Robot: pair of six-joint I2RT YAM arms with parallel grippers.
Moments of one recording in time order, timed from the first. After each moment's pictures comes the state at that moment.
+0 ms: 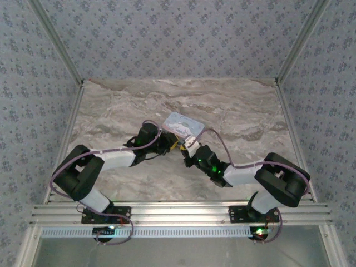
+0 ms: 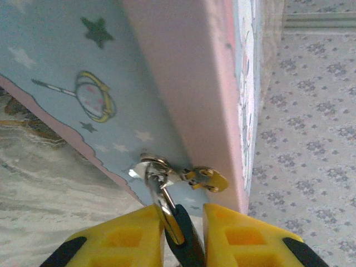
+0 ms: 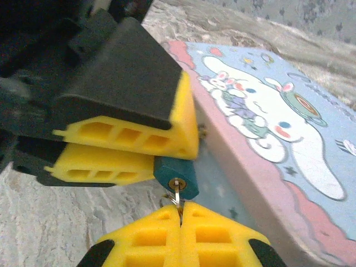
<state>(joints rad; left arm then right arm) -0.67 1.56 0.66 0.36 0.33 -1.38 0.92 1.50 0.42 0.71 0.24 0.06</state>
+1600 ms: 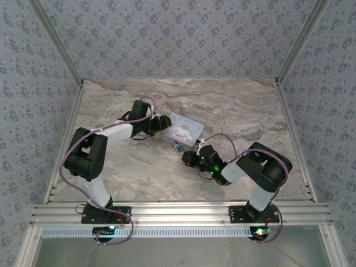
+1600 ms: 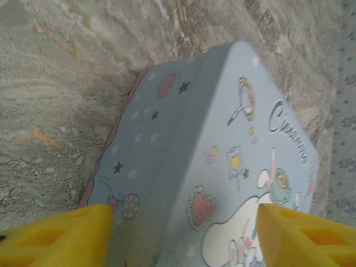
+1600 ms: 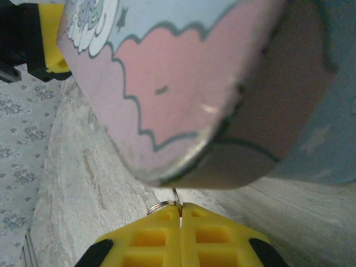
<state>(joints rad) -0.41 1.79 1.05 -0.09 0.49 -0.75 0.79 1.71 0.38 0.87 -0.10 0.98</state>
